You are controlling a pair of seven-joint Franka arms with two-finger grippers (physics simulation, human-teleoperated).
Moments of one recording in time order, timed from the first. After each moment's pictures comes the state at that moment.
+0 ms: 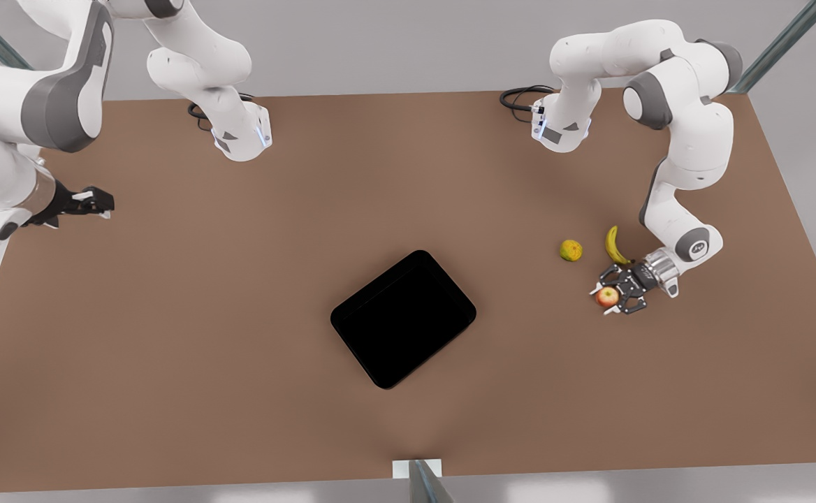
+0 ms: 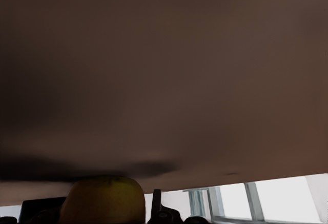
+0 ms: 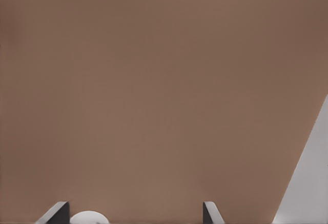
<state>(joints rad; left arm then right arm) 0.05 0.74 0.33 -2.03 -1.62 1.82 -0.36 0.12 0.12 -0.18 -1.40 -0.15 1.31 -0.28</state>
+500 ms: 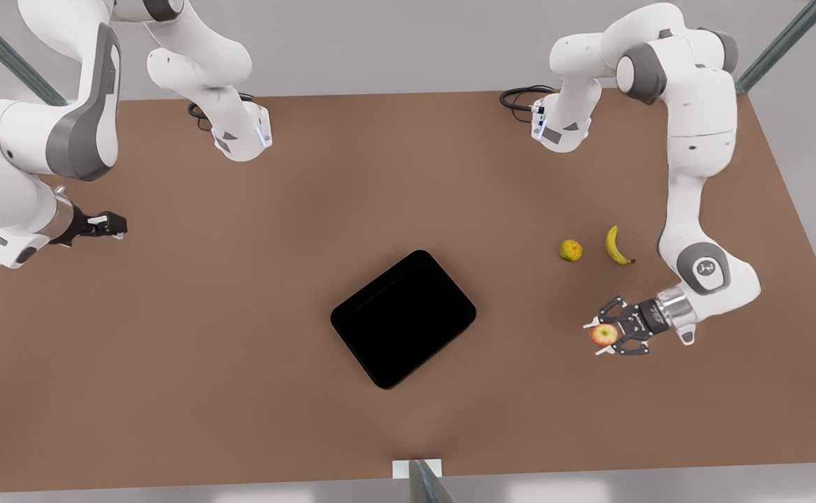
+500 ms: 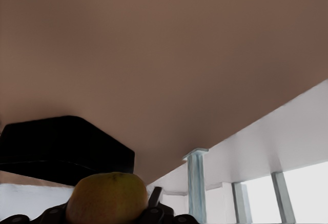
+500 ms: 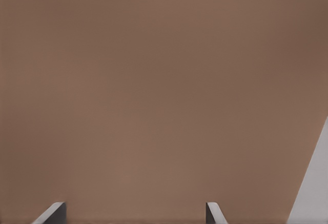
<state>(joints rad) 0.03 0.62 0.06 -1.62 -1.22 2.02 -1.11 0.10 0.12 -0.18 -1.49 -0.14 1.42 -0.27</state>
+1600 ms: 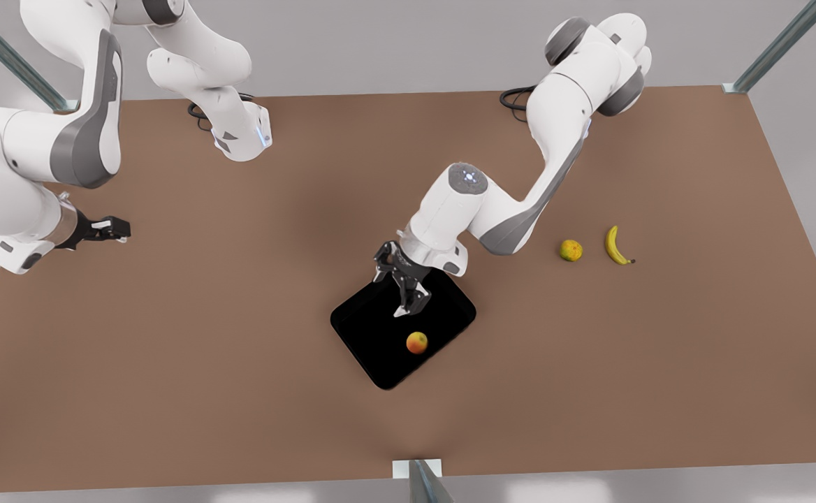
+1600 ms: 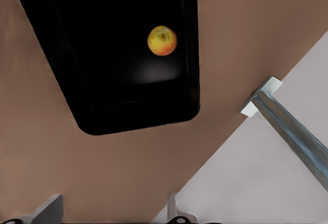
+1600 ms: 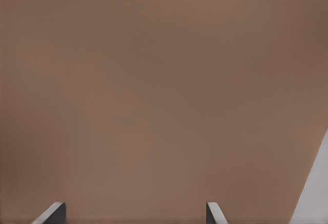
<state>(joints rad) -0.39 0.71 -0.46 -1.18 0.20 2.40 -2.85 0.10 0.14 -0.18 -1.49 -0.14 1.43 -0.27</state>
